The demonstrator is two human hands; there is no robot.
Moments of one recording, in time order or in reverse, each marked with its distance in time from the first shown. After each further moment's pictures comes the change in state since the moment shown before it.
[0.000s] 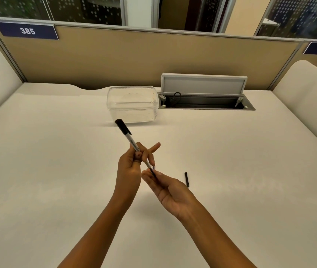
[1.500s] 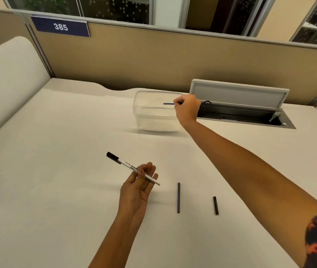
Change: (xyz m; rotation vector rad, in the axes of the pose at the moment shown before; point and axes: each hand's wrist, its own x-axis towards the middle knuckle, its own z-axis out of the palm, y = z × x) left_hand 0.026 -0.045 -0.052 -0.764 0.440 -0.559; right_hand 0.221 -0.134 0.143 -1.413 0.433 -1.197
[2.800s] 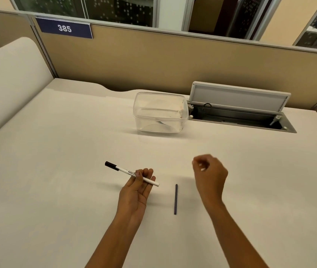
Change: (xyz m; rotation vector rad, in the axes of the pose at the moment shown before) left_hand -0.005 -0.006 0.002 -0.101 0.073 -0.061; right_hand -0.166 0.061 -0.092 -0.012 0.074 0.104
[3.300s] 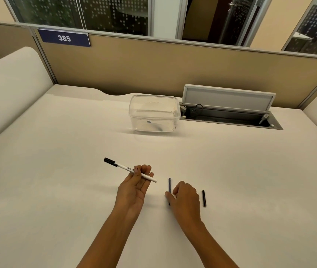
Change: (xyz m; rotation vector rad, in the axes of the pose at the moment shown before) left_hand -0.024 -0.005 0.005 0.018 -0.035 0.006; right_hand -0.085 0.015 0.002 -0.324 -0.402 0.087
